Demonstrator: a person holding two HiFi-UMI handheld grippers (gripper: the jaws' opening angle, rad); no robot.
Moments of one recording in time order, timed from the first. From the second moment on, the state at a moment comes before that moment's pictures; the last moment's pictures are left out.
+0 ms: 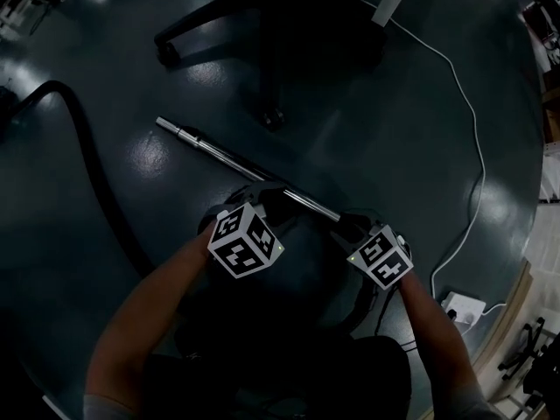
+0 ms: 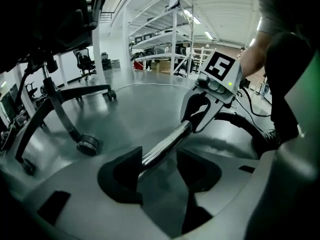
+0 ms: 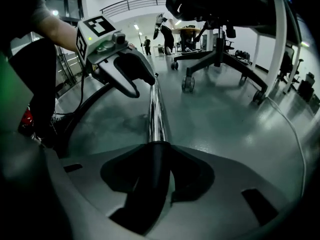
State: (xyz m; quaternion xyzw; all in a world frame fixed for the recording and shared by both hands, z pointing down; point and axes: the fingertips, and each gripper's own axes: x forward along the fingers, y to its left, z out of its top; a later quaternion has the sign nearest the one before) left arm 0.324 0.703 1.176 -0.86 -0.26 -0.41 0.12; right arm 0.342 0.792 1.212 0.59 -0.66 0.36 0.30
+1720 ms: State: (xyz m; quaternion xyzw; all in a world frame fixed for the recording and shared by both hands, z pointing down) left arm 0.279 0.653 1.128 -0.71 -0.34 -0.50 0.36; right arm 0.311 0.744 1.047 0.53 -0.76 0.28 0.25
